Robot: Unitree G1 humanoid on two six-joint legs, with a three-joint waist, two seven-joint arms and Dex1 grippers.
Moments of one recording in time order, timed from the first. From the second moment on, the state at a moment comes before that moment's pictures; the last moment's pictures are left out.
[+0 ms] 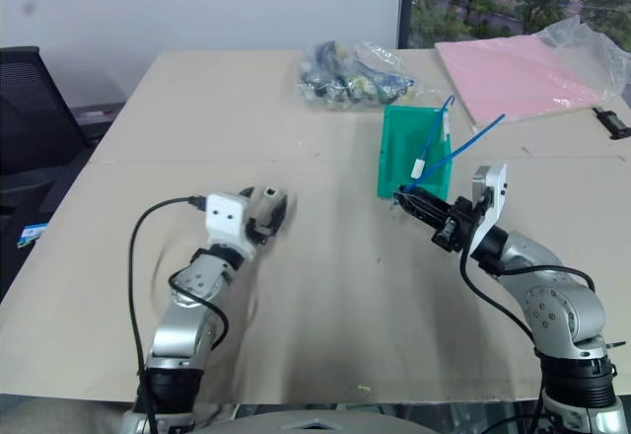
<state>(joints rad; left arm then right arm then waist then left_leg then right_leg) -0.09 0.23 0.00 -0.06 -0.04 0.07 -0.27 -0.12 -0.46 -0.13 -0.38 0.87 0.56 0.71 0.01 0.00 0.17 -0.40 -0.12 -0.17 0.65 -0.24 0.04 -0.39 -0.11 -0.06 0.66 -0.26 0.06</state>
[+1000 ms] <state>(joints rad) -0.31 0.31 -0.13 0.10 -0.28 0.09 -0.82 -0.14 -0.53 -0.07 -0.42 0.76 0.53 0.73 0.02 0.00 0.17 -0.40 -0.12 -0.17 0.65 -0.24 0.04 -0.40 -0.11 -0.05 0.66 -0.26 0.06</state>
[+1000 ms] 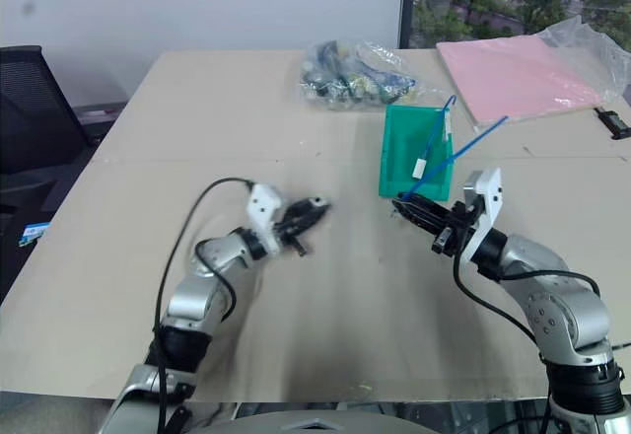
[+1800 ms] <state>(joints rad) -0.61 0.28 -0.31 0.50 -0.24 -0.03 -1.39 -0.26 -0.57 0.09 -0.33 0.51 0.37 0.94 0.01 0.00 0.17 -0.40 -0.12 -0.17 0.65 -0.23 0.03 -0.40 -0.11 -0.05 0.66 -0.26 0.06</state>
